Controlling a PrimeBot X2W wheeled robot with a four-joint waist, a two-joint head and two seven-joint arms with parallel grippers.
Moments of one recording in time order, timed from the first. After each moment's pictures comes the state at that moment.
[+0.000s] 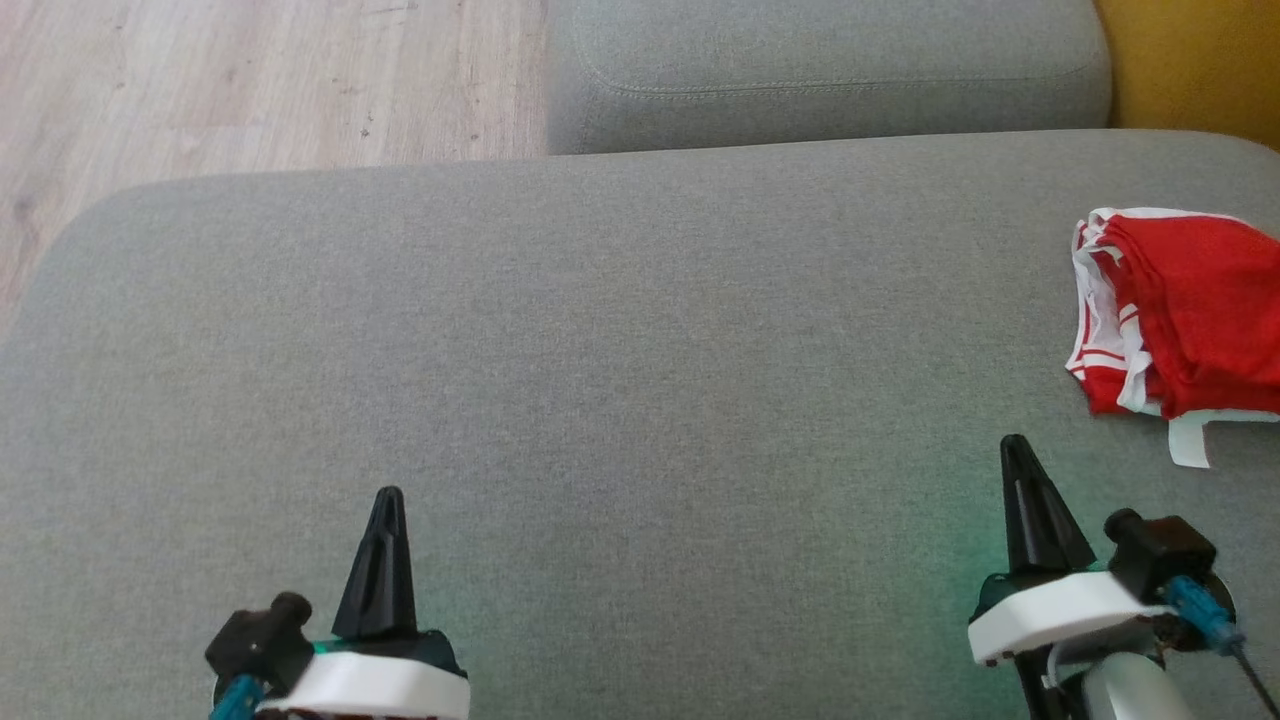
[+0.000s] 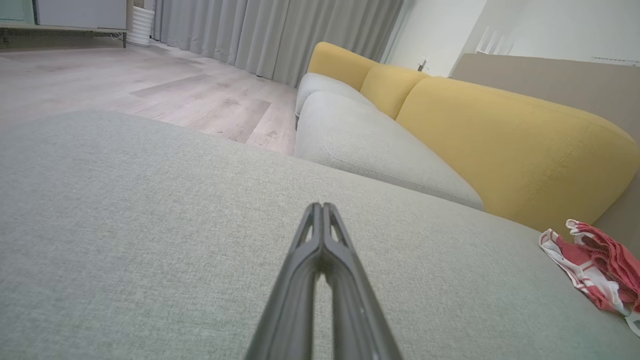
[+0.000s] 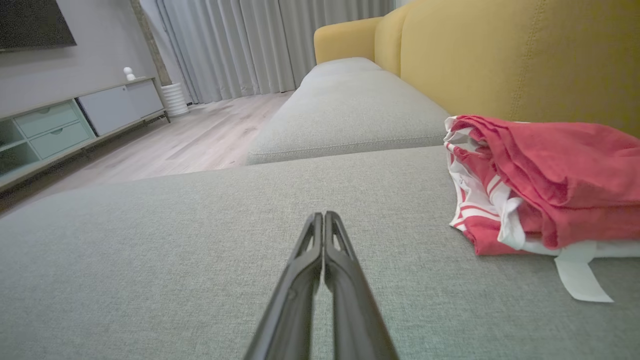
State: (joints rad) left arm 0.02 0.05 -0.18 0.25 -0.42 -0.09 -0.24; right arm -0.03 -0.05 0.02 0.35 0.15 0.12 -0.24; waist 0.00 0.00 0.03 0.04
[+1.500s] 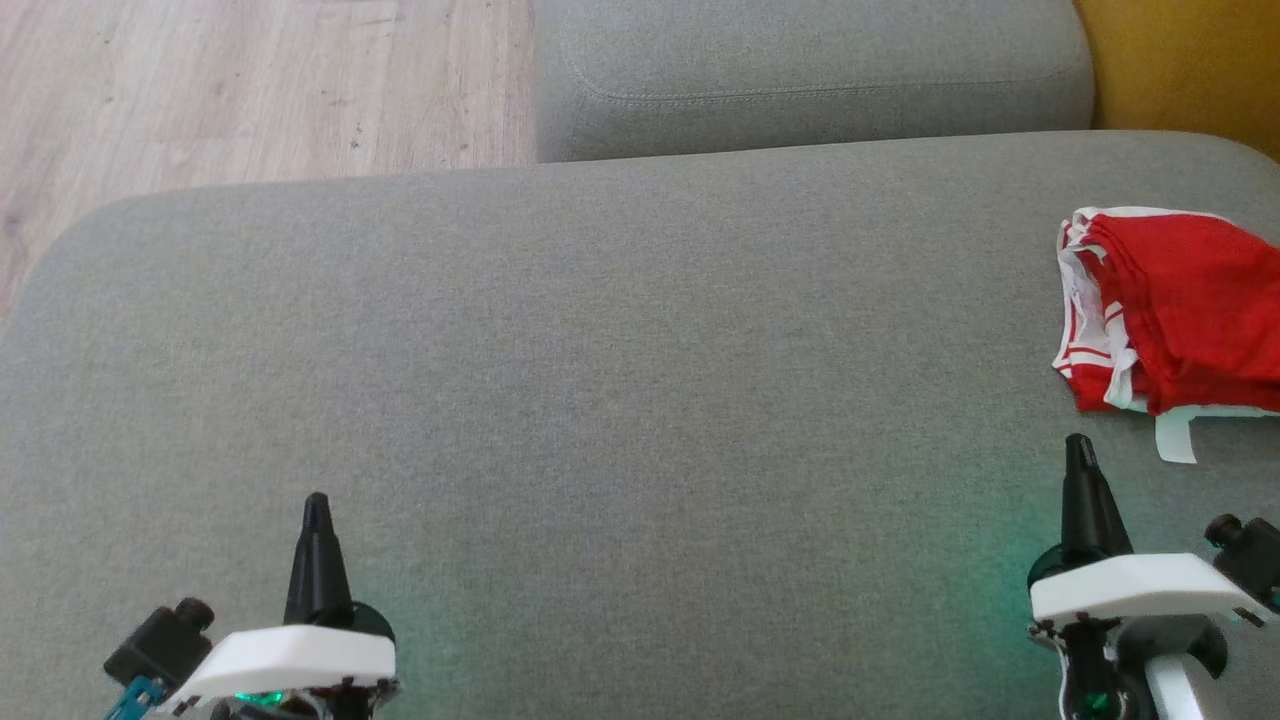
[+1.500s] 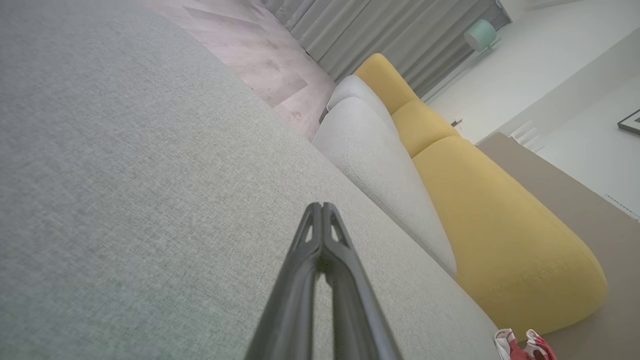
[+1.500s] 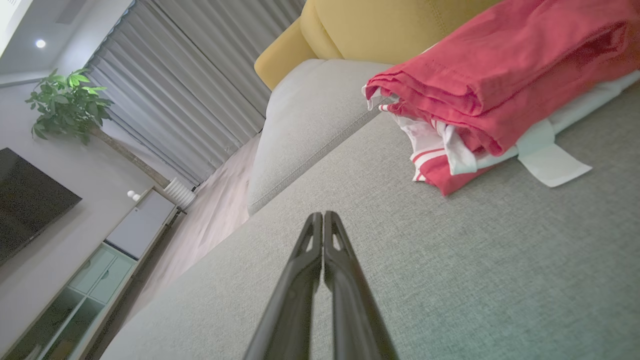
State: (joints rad) left arm 0.00 0.05 -0.10 0.26 -0.88 -0.10 -0.12; right arm -0.03 -0.05 -0.04 0.32 0.69 0.12 -0.10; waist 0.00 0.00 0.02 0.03
